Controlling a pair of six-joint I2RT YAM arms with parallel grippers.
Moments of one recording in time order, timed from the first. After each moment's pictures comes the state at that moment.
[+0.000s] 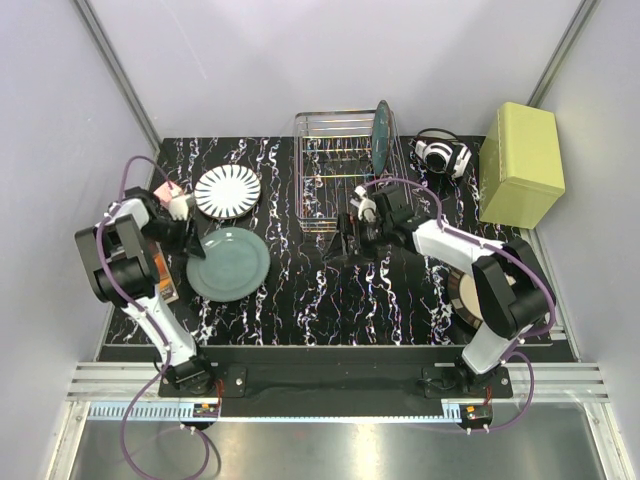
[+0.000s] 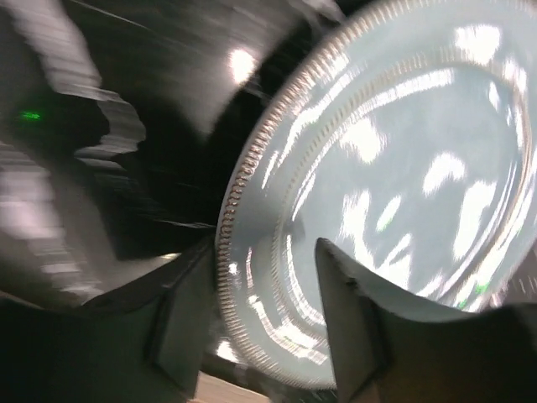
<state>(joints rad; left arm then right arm) 0.42 1.93 1.29 -0.79 0.55 0.53 0.52 1.68 1.07 -0.22 -0.69 0.55</state>
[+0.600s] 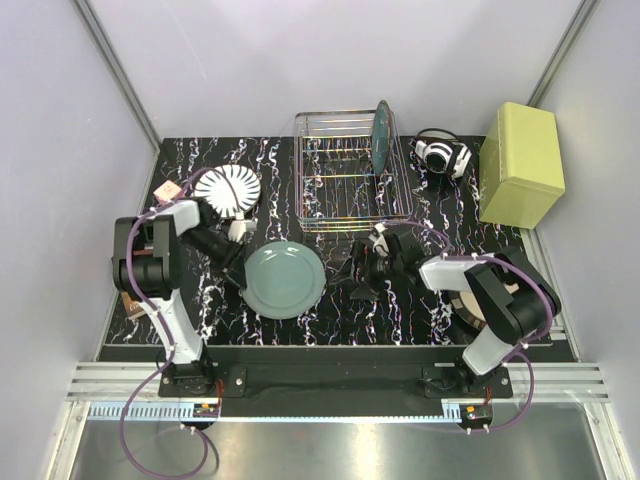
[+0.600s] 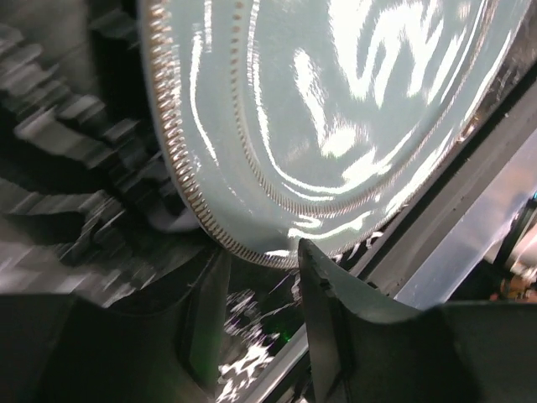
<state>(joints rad) 0.10 1.90 1.16 -1.09 0.65 0.67 0.53 1.66 0.67 0.16 -0.67 0.90</state>
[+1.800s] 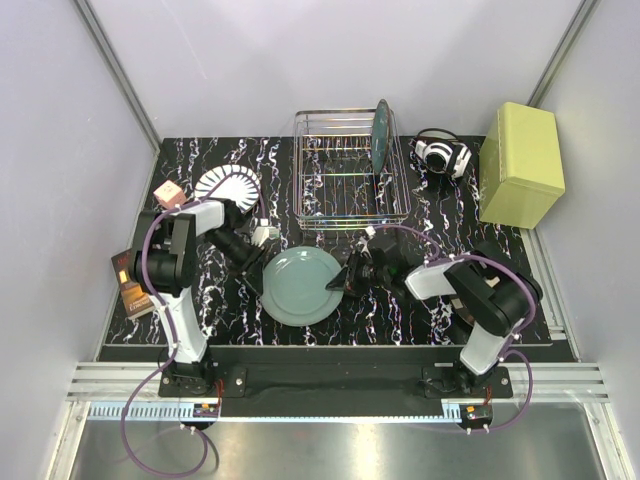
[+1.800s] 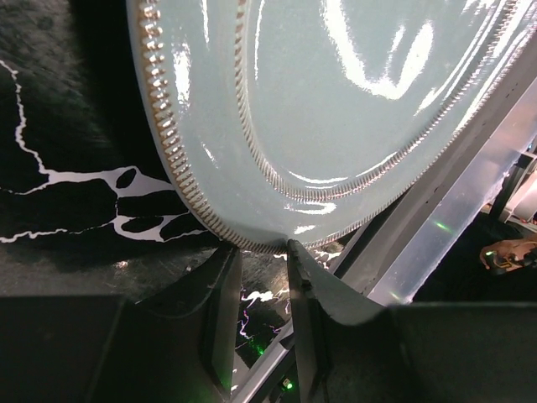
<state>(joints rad) -0.11 1.95 1.18 -1.10 0.69 0.59 0.67 1.74 0.61 0.48 -0.42 1.03</state>
